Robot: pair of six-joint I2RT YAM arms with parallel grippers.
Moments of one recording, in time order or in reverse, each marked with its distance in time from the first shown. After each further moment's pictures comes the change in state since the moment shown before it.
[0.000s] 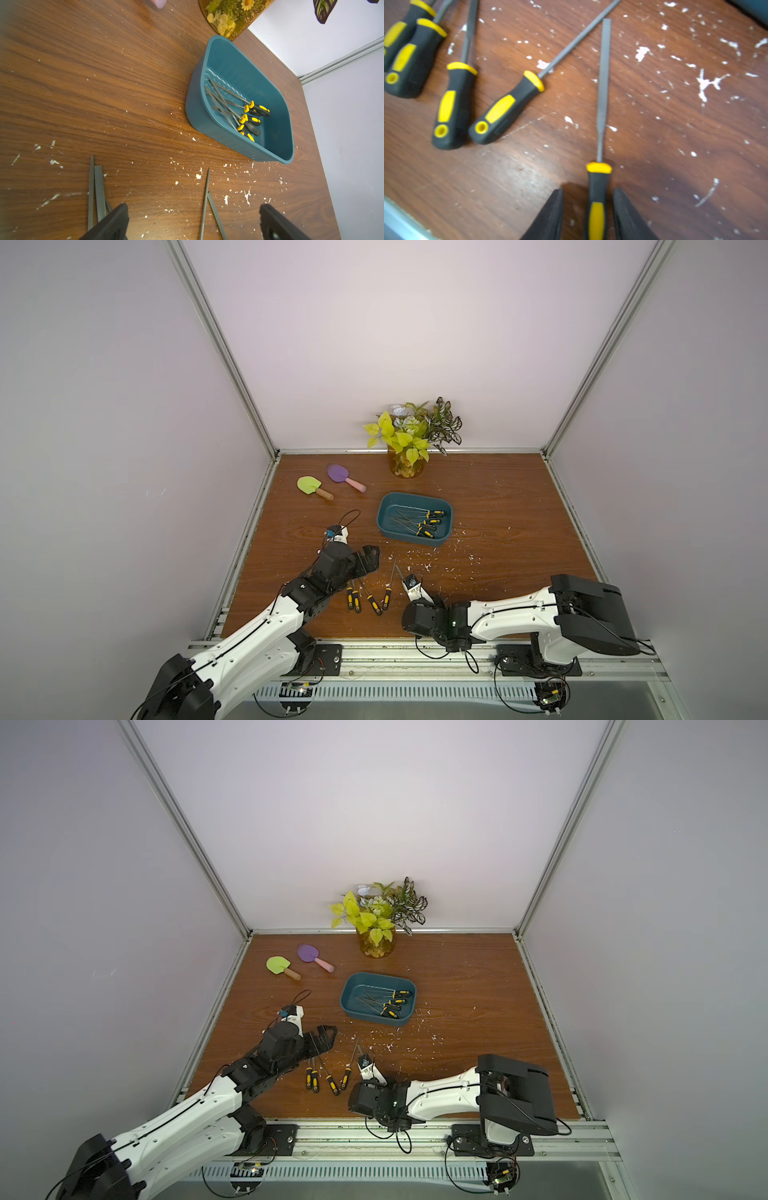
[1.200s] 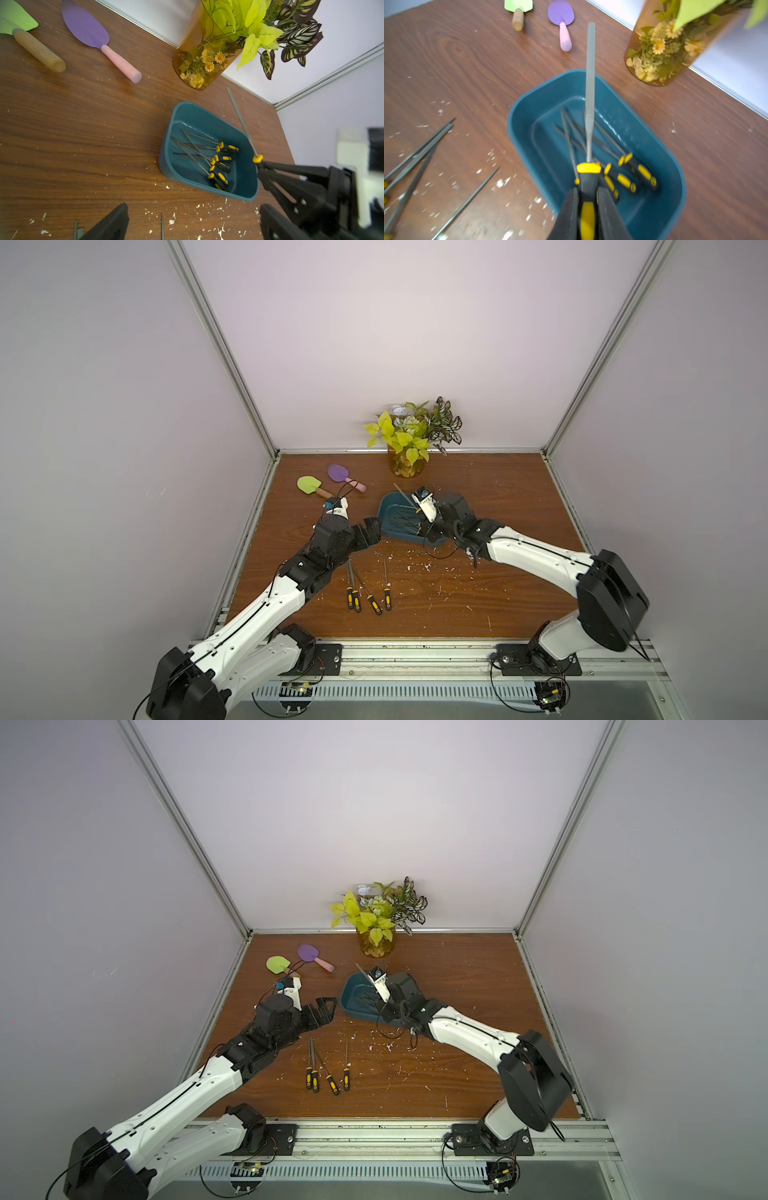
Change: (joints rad) left arm 0.073 0.105 0.254 -0.022 0.014 0.107; right arm -0.721 0.008 0.358 0.100 -0.414 -0.874
